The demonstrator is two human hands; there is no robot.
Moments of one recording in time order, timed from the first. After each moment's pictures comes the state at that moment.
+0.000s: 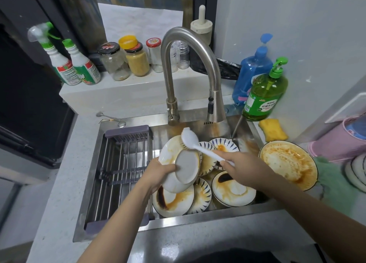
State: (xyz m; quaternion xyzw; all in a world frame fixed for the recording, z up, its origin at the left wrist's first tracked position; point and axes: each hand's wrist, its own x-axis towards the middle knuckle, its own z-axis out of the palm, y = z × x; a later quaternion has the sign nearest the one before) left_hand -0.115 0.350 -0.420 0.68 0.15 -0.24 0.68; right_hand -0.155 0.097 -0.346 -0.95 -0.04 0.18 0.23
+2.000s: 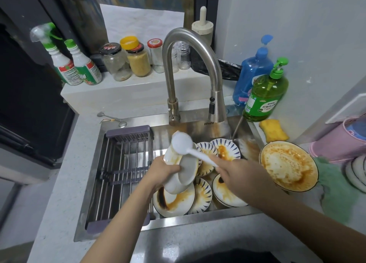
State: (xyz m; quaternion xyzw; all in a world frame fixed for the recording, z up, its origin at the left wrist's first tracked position) left_hand -0.115 0.343 -0.413 0.75 0.11 -0.23 0.61; right_hand -0.184 0.121 -0.316 -0.99 -0.11 0.08 0.06
